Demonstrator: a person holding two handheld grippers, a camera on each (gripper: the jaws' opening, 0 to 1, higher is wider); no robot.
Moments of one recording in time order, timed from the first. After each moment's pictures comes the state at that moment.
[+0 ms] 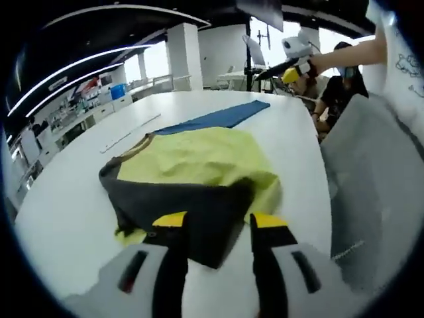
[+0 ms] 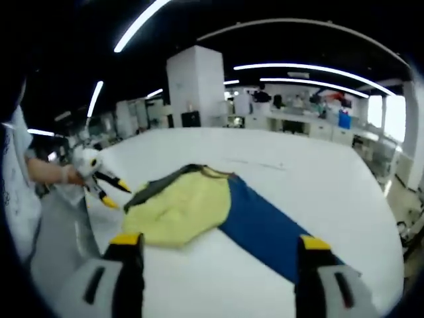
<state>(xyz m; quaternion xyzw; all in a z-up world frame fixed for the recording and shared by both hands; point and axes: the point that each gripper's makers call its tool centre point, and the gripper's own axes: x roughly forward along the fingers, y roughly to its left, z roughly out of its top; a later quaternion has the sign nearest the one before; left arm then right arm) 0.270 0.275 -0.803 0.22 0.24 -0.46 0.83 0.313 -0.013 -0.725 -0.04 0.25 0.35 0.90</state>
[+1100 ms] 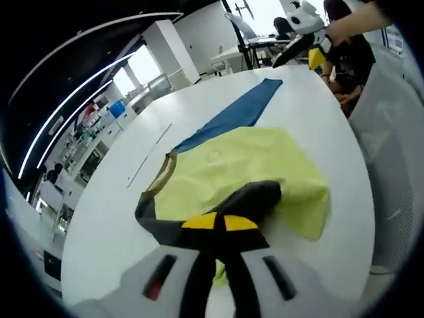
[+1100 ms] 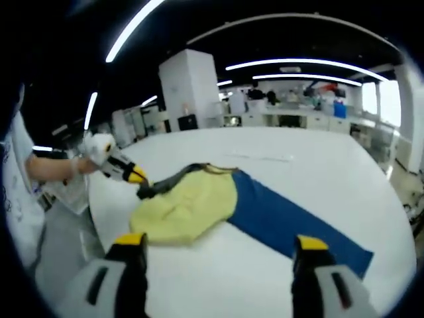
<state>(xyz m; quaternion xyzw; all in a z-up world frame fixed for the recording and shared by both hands) 0.355 0.267 -0.762 0.34 0.22 -0.41 0.82 0.296 -0.012 -0.733 0.00 0.26 0.33 0.91</state>
